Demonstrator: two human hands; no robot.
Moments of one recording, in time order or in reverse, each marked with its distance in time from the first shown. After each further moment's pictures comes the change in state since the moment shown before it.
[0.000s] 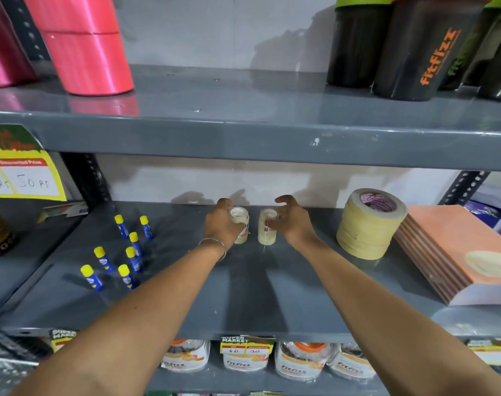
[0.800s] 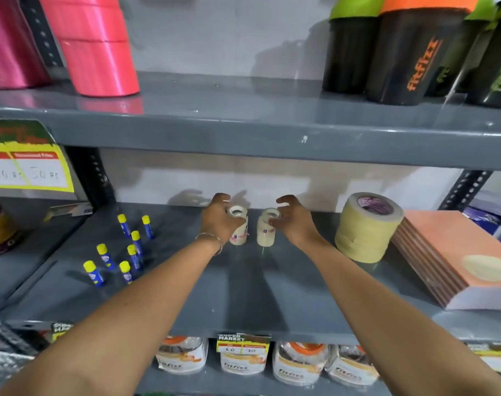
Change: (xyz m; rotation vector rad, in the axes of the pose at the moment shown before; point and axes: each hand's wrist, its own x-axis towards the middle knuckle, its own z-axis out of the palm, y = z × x) left_hand -0.003 0.010 -0.010 -0.181 0.009 -0.022; right_hand -0.005 -0.001 -0.012 0.031 -0.022 -0.051
